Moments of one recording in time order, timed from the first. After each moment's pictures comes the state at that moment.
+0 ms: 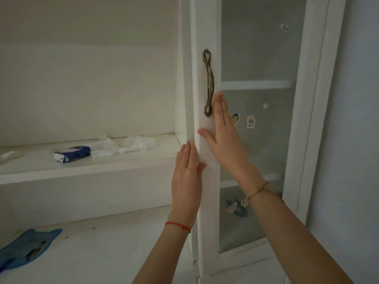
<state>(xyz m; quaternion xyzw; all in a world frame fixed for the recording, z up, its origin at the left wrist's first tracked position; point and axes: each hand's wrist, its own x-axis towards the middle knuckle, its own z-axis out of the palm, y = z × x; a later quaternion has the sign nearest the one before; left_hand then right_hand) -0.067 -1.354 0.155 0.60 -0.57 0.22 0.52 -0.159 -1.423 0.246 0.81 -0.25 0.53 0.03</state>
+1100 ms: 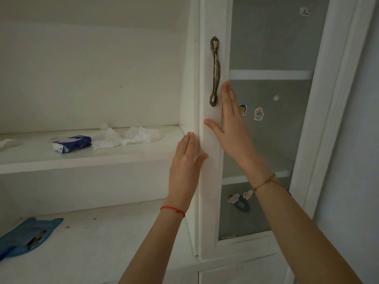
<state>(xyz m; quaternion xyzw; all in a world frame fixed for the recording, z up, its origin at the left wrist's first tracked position) -0.036 -1.368 0.163 0.62 -0.59 0.15 0.50 -0.146 -1.444 0.249 0.81 -0.27 0.52 0.02</state>
